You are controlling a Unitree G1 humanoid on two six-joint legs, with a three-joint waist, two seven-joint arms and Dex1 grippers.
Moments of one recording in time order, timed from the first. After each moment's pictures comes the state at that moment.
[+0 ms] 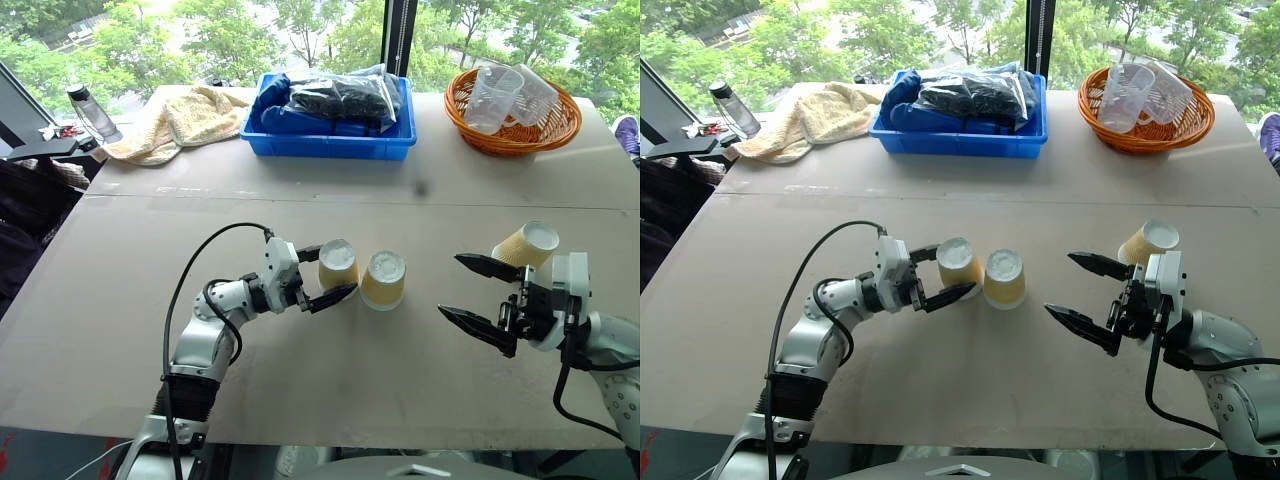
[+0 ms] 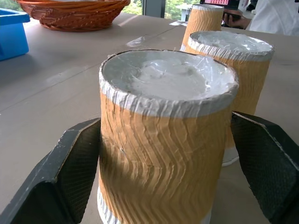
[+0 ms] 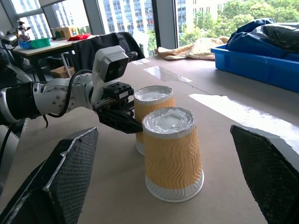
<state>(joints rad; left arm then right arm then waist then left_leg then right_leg) -0.23 0.43 -0.06 0.06 -0.40 0.03 -1.07 0.13 -0.61 -0.17 -0.48 0.74 0.27 0.99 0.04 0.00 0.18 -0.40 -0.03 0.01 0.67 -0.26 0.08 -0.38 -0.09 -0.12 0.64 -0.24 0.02</state>
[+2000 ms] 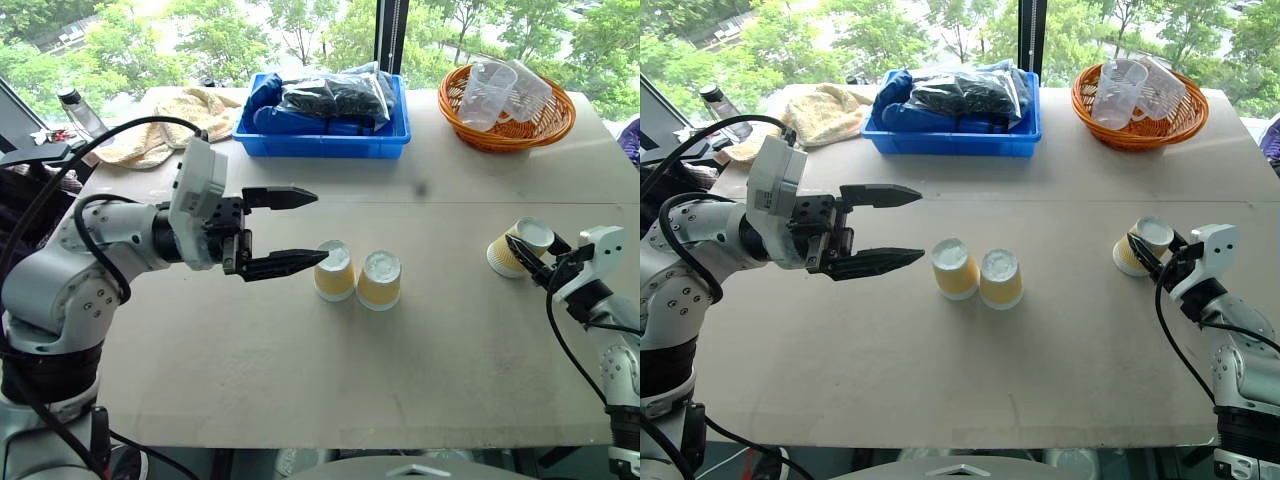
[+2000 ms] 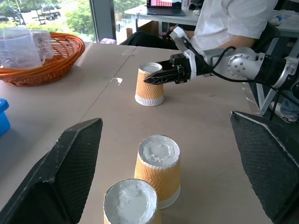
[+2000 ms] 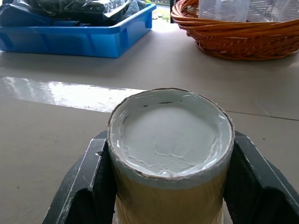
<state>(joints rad) -0.41 0.90 0.19 -0.42 -0.88 0.66 -1.09 -0.06 -0.48 -0.34 -0.06 0.49 0.23 0.61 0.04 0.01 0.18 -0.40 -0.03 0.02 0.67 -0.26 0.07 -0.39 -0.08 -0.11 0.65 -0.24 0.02</state>
